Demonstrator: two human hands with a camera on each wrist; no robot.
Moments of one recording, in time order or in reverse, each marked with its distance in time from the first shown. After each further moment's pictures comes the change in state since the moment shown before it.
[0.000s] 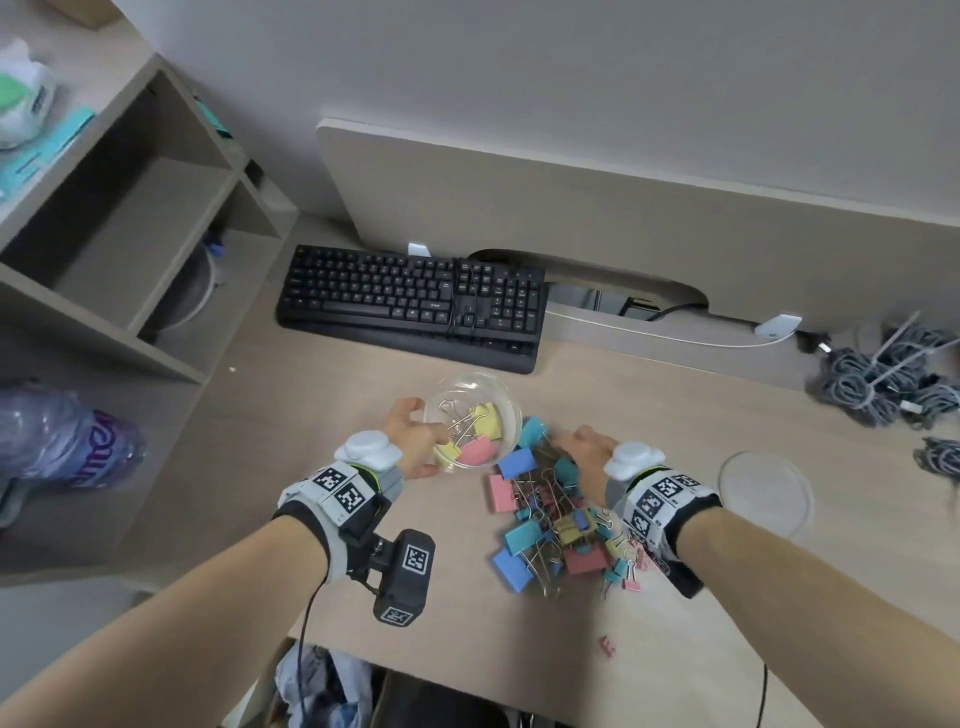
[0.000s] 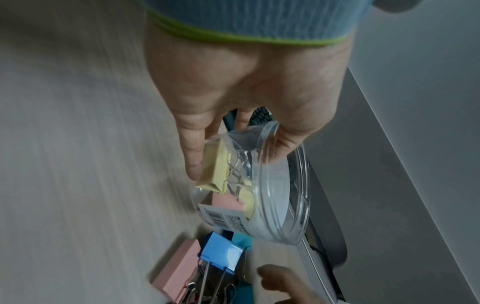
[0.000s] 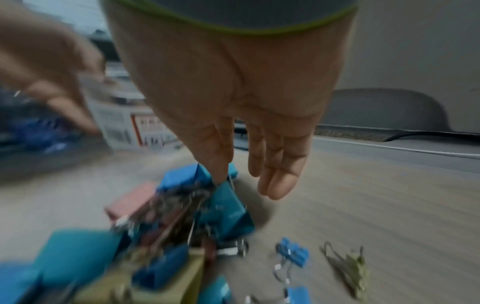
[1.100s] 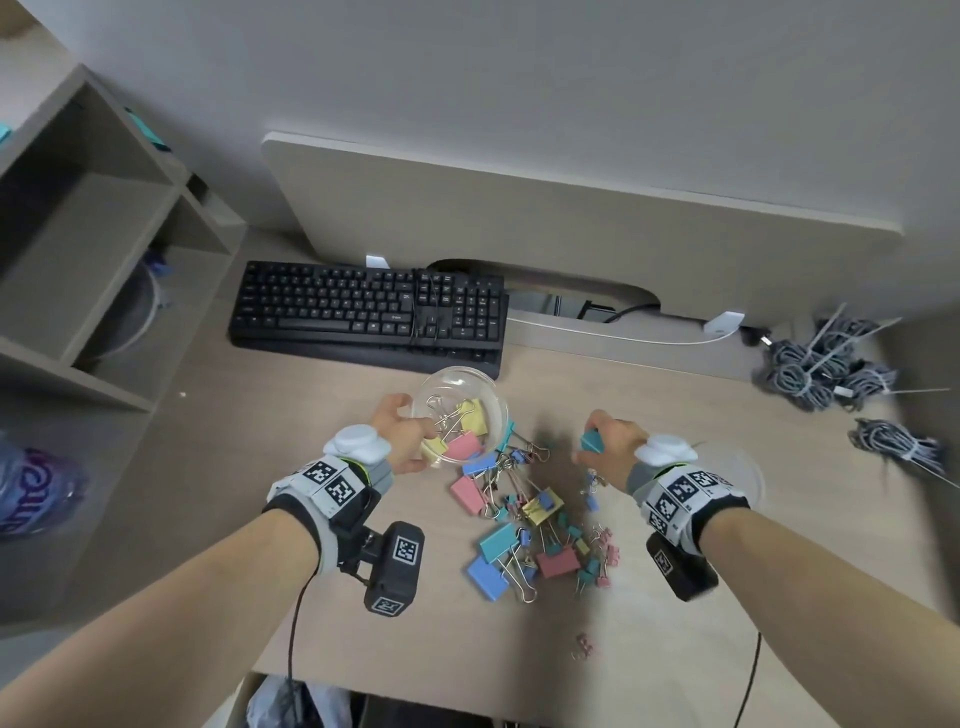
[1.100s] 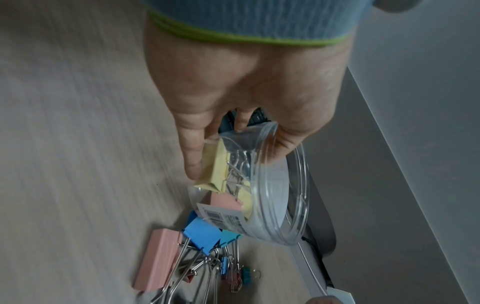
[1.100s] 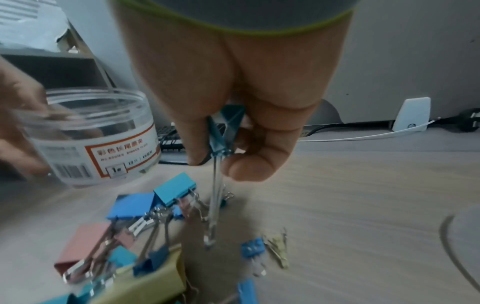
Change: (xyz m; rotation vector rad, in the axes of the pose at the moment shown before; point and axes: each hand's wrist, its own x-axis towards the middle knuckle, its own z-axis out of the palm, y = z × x) left_hand 0.009 0.020 0.020 0.025 -0.100 0.005; right_hand -0.021 0.052 -0.025 0.249 0.199 0.234
